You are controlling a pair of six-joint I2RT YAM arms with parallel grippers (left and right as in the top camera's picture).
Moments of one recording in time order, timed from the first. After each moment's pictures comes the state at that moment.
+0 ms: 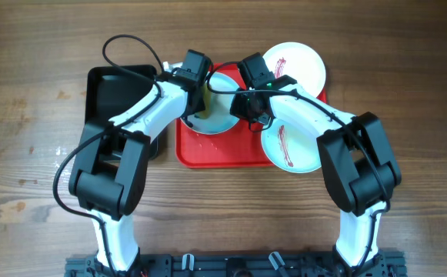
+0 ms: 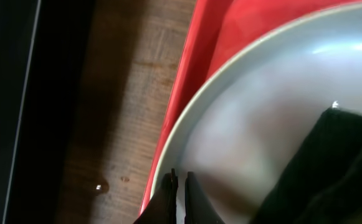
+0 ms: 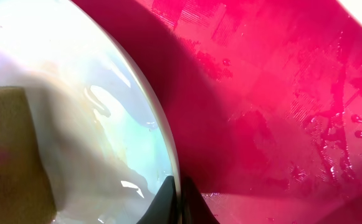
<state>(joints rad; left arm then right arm) -0.39 2.03 1.37 -0.65 -0.29 -0.63 0.47 2.07 1.38 -0.53 -0.13 0.78</state>
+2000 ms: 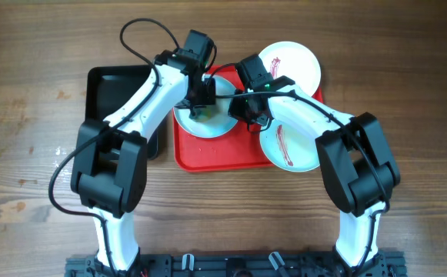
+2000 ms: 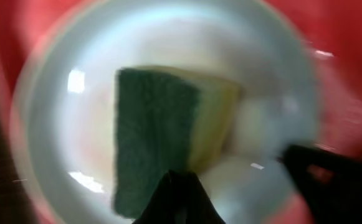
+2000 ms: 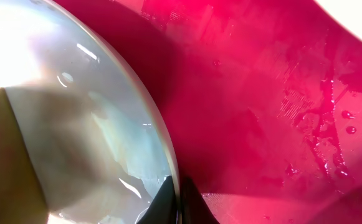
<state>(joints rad) -0.39 2.05 1.58 -0.86 0.10 -0.37 0.48 2.07 1.38 -0.53 -0.14 0.78</state>
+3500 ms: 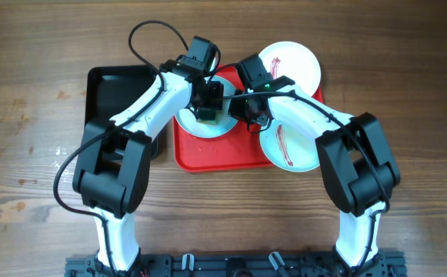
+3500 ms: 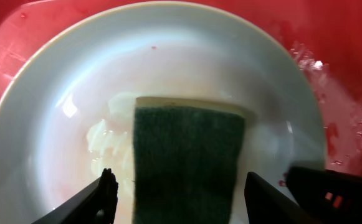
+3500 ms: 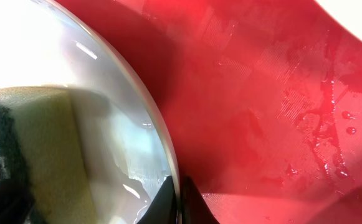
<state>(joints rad) -0.41 2.05 1.50 -0.69 0.05 -0.30 0.48 2.07 1.38 -0.53 -0.14 0.78</state>
